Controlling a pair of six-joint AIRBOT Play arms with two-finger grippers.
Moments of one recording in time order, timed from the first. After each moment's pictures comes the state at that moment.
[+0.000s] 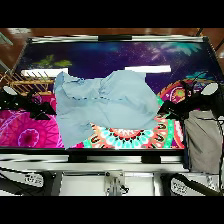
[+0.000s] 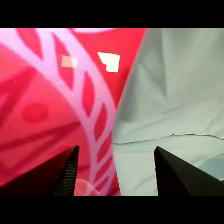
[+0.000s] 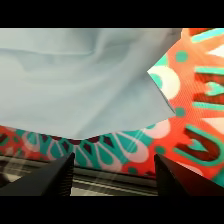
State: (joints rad) left arm 0.34 -1.67 1.23 1.10 -1.34 -1.32; right arm -0.19 -1.31 1.09 -1.11 1.37 1.48
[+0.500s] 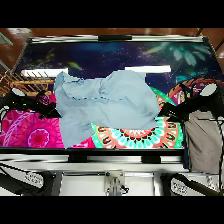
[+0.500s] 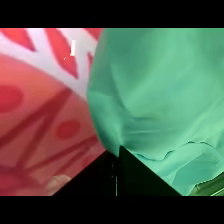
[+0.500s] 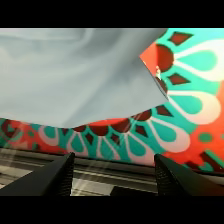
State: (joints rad) left arm 0.30 -1.75 1.23 1.00 -1.32 -1.27; right arm -0.18 -1.31 1.06 -1.16 1.41 1.49
